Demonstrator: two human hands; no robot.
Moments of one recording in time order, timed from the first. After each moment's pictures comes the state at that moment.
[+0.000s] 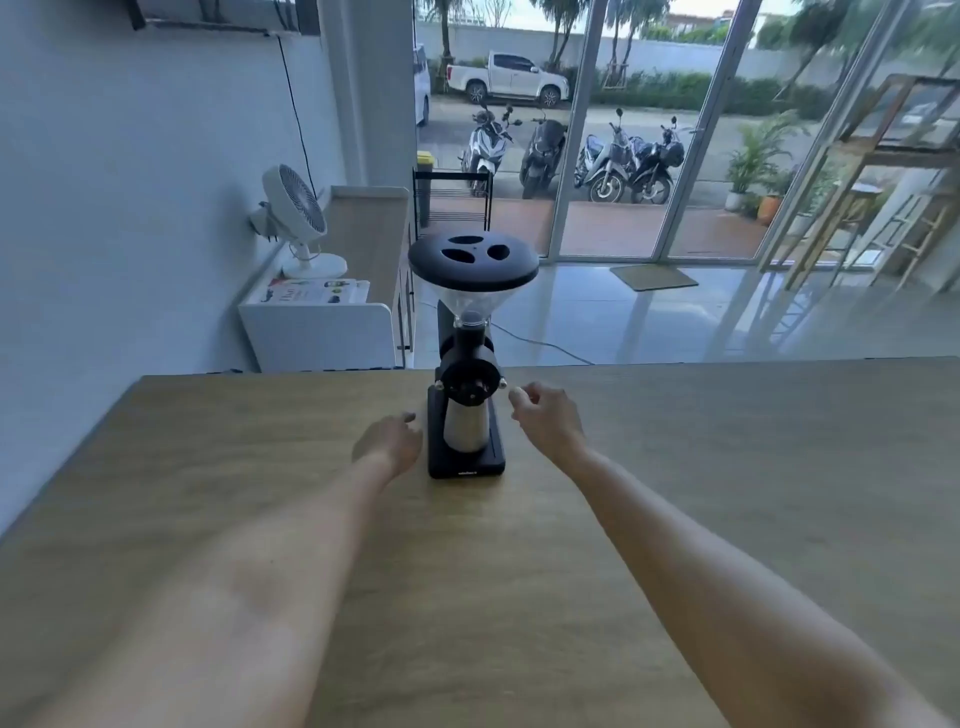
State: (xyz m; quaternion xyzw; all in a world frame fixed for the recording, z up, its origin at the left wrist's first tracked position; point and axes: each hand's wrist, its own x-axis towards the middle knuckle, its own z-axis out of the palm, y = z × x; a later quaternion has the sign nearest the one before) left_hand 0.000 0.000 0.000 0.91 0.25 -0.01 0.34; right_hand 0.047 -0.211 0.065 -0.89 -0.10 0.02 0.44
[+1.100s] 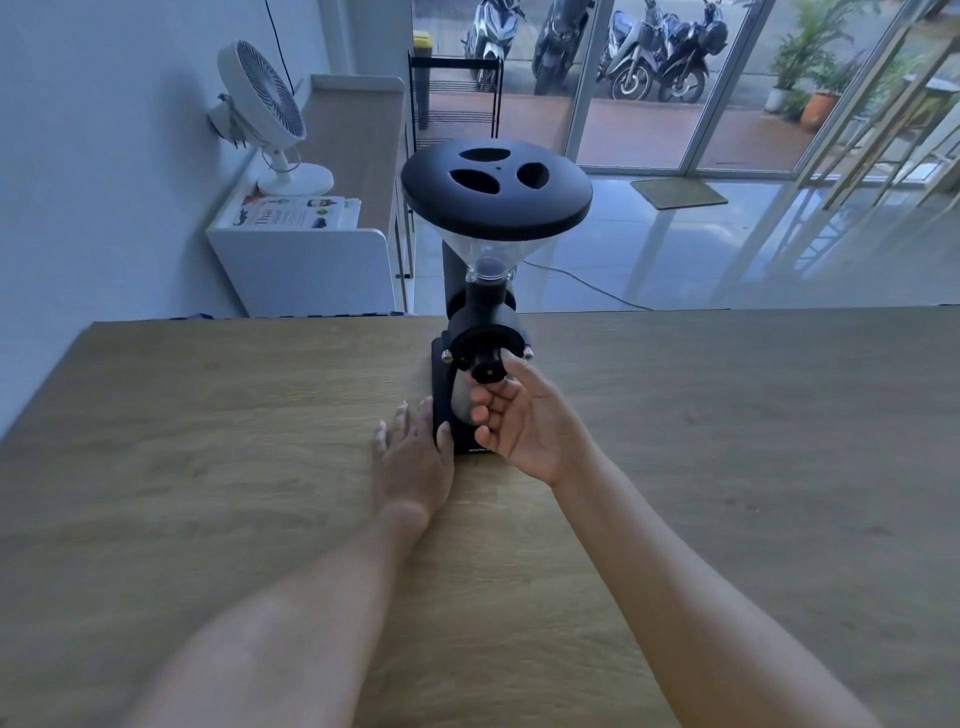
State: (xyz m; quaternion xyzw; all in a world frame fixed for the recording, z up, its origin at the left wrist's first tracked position) left_hand 0.000 -0.034 -0.088 0.95 0.23 0.05 0.20; right_hand 0.058 -0.176 0.026 -0.43 0.00 0.43 0.79
